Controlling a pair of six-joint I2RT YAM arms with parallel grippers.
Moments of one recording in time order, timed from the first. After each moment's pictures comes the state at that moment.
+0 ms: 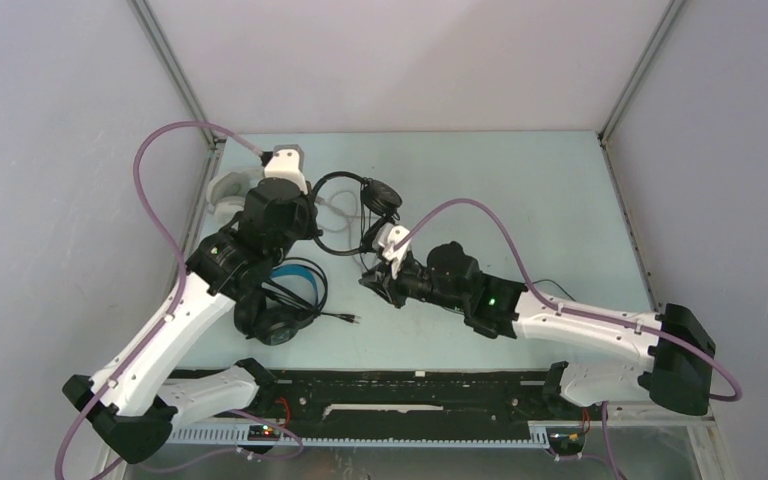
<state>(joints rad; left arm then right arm) -0.64 1.04 1.24 -0.69 -0.44 -0.38 1.11 1.26 0.90 0.17 -0.09 0.06</state>
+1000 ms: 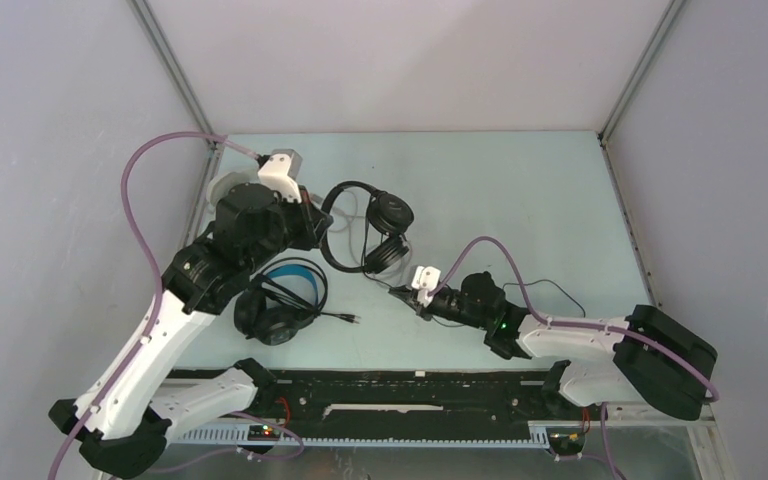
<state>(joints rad) -0.62 0.95 1.27 -0.72 -0.13 -0.40 1.00 1.26 0.41 0.76 -0.23 -0.24</state>
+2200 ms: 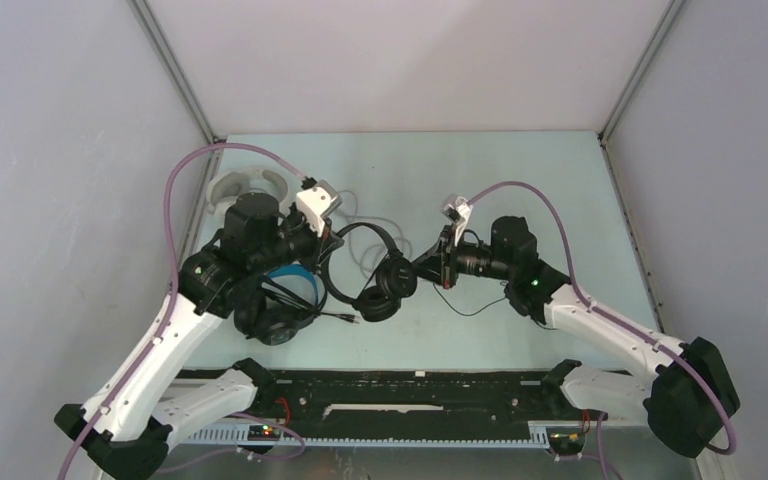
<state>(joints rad) -0.57 0.91 1.14 -0.67 0.25 0.11 0.66 1.11 0.64 0.32 -0.63 0.34</state>
